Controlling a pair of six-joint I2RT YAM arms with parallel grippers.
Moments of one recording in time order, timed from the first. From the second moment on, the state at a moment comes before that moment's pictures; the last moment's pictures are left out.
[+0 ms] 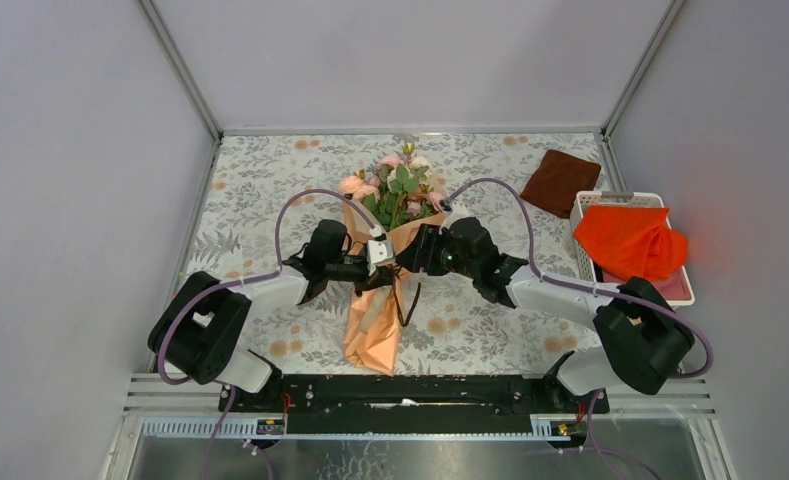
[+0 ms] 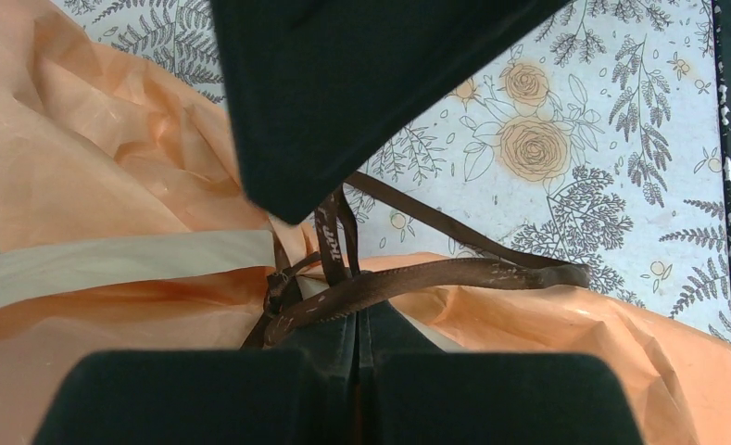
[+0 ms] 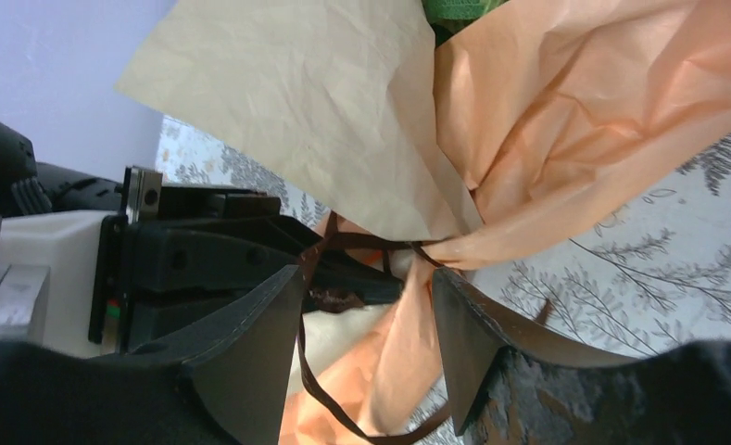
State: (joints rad) left arm -0.50 1.47 0.58 0.28 0.81 0.46; right arm 0.75 1.40 0.70 0.23 -0.13 0.76
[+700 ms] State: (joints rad) left arm -0.50 1.48 0.58 0.28 0.80 0.46; right arm 0.76 1.49 0.67 0.36 -0.20 0.90
